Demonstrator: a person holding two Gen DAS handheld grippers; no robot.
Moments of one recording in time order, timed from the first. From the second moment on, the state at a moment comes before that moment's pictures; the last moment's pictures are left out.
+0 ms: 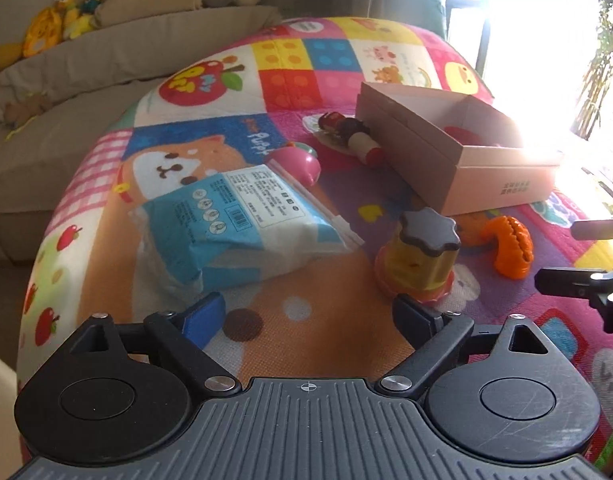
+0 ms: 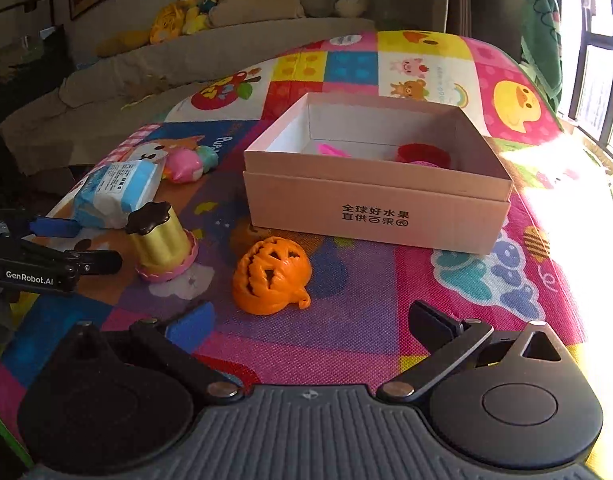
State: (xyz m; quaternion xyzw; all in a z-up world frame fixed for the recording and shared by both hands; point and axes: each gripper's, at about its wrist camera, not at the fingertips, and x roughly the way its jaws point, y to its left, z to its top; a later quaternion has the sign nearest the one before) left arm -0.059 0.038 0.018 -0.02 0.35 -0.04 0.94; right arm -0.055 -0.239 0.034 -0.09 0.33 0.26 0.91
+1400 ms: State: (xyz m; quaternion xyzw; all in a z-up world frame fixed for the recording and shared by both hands) left arm 0.082 -0.097 0.141 0.08 0.17 -0.15 0.97; right arm -0.058 -0.321 0.129 -0.04 0.24 0.17 0.95
